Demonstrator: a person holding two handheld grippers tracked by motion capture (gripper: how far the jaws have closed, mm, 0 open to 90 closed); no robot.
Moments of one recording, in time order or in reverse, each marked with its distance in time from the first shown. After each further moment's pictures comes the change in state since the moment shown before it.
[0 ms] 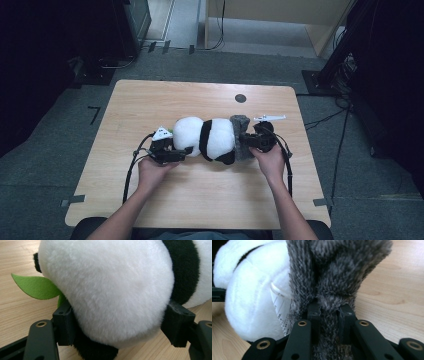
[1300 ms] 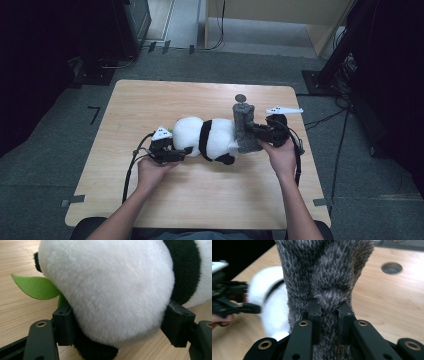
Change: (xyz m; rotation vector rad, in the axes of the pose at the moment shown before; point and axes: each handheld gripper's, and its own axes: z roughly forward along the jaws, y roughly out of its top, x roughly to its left) left arm 0.001 0.001 -0.001 0.003 -0.006 0.007; right arm 0.015 0.025 -0.057 -0.123 0.018 -0.076
